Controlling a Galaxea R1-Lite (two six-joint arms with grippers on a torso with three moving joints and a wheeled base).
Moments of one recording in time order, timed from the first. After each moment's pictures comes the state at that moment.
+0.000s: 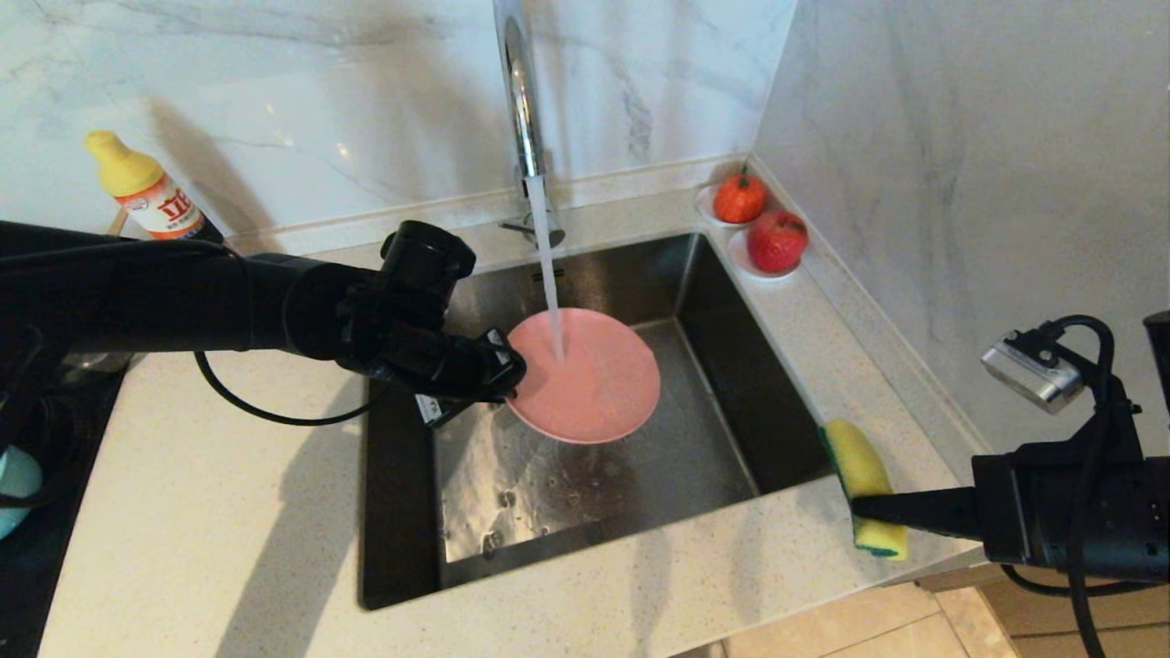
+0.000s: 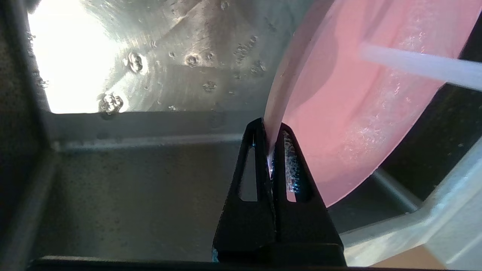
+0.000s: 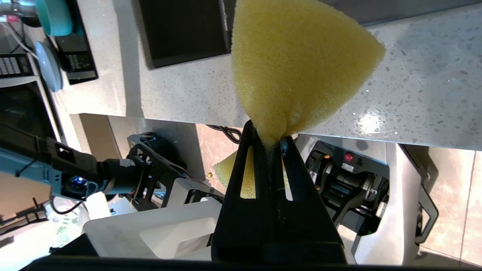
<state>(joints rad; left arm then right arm) -0.38 2.02 -1.57 0.32 -0.10 -0.79 0.42 1.27 -0.80 0.06 0.39 0.52</state>
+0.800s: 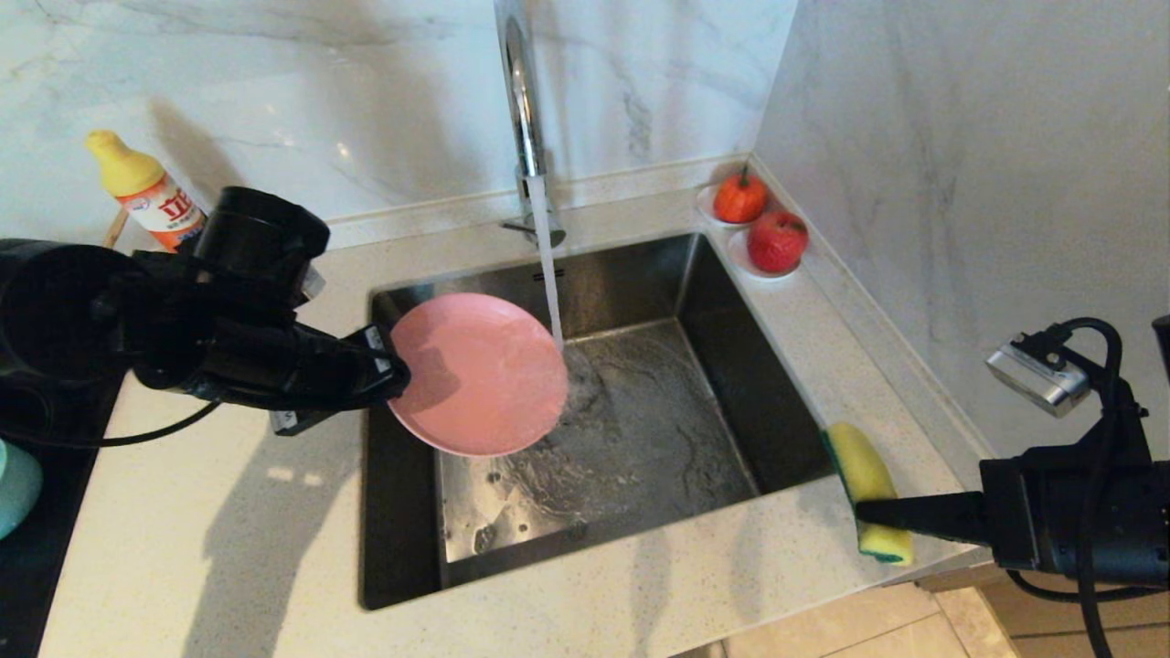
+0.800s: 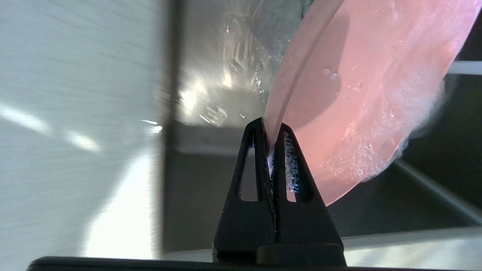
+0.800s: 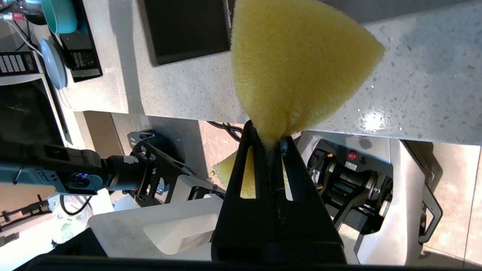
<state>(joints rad) -0.26 1.69 -1.28 0.32 0.05 -0.61 0.42 1.26 -0.80 0.07 0.41 0.52</state>
